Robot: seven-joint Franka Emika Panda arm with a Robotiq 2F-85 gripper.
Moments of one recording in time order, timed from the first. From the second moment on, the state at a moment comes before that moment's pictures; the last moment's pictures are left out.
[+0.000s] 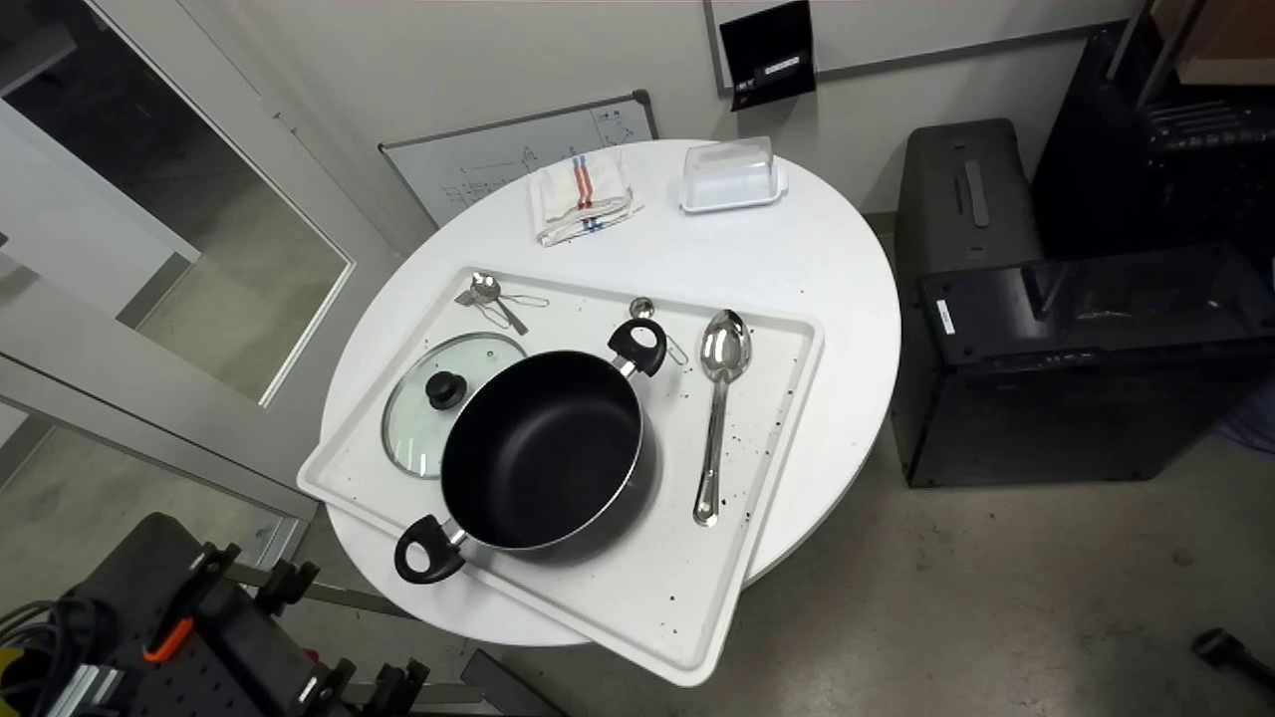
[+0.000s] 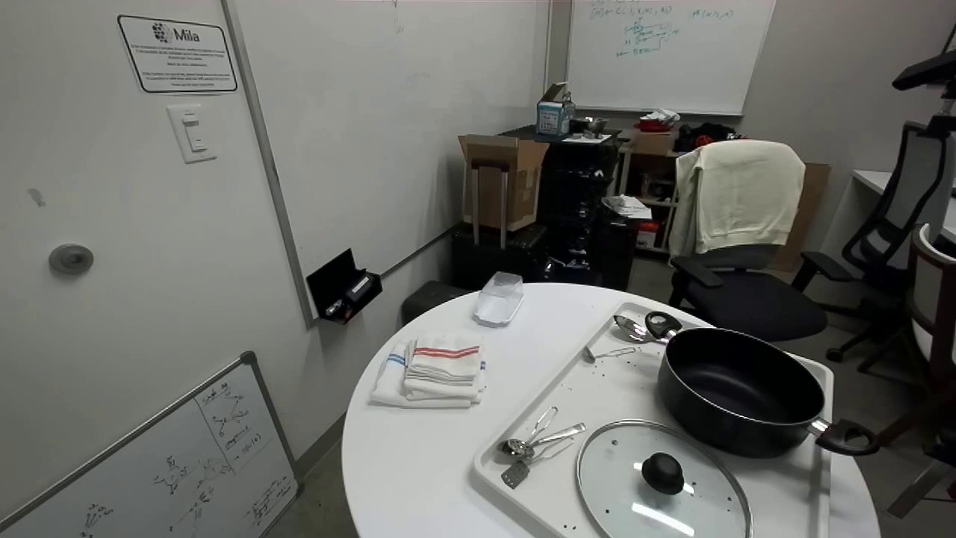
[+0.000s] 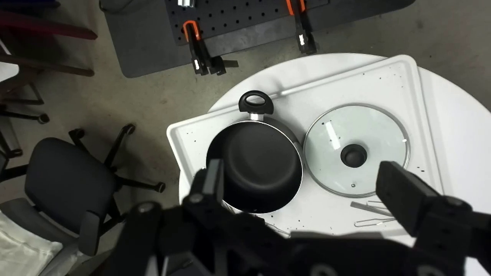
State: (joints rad) arm 0.01 -0.67 0.34 -2.37 -0.02 1.56 0.52
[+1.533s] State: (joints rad) arm 0.09 -0.02 0.22 -2.44 -0.18 2.23 0.03
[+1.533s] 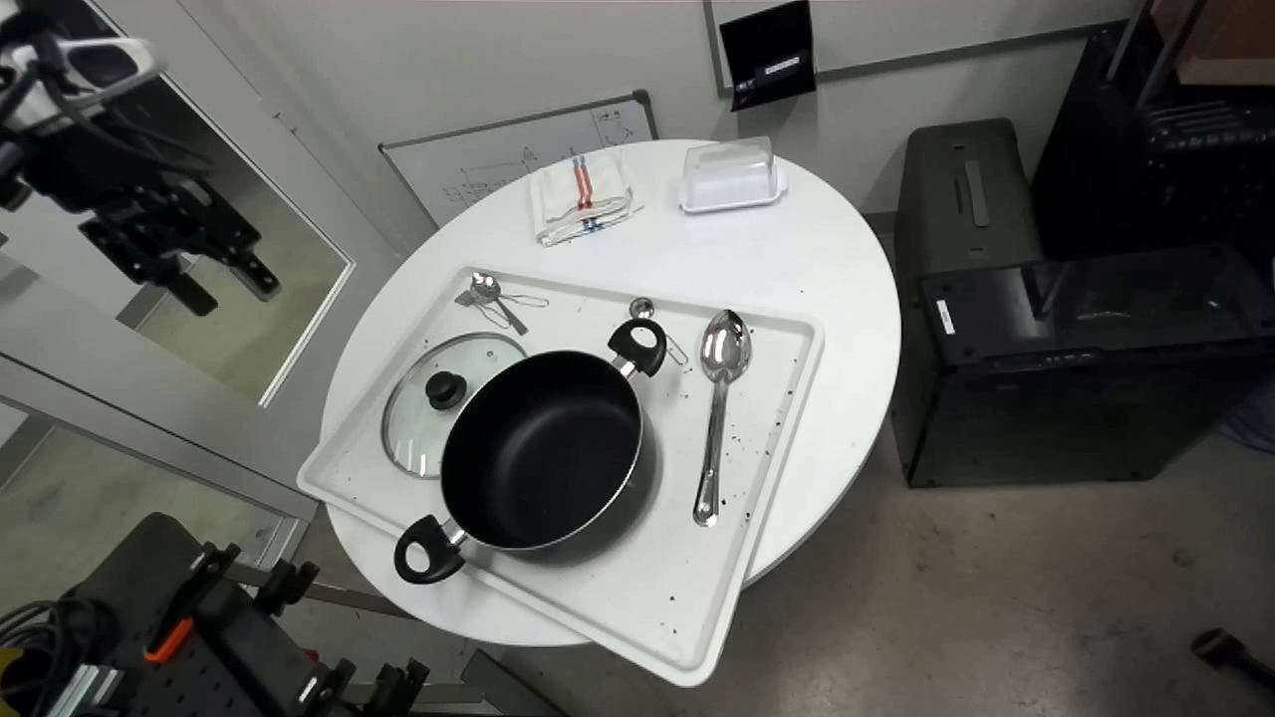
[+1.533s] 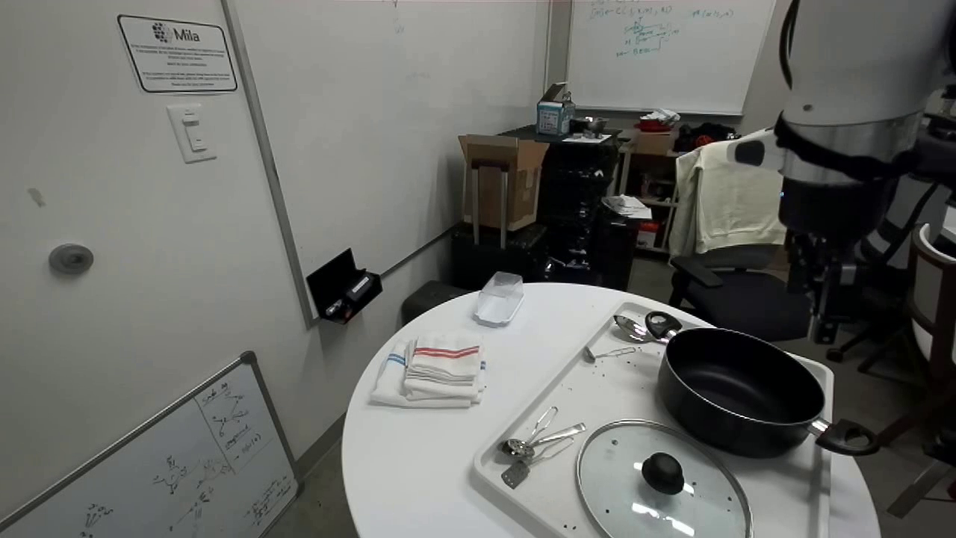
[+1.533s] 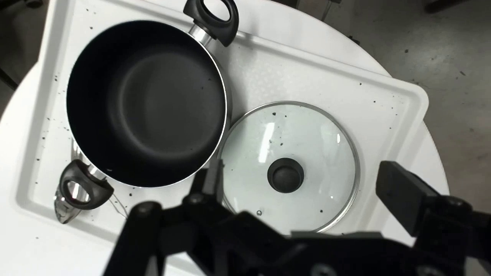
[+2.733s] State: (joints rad) arm 0.15 0.46 0.13 -2.33 -0.32 2.59 -0.13
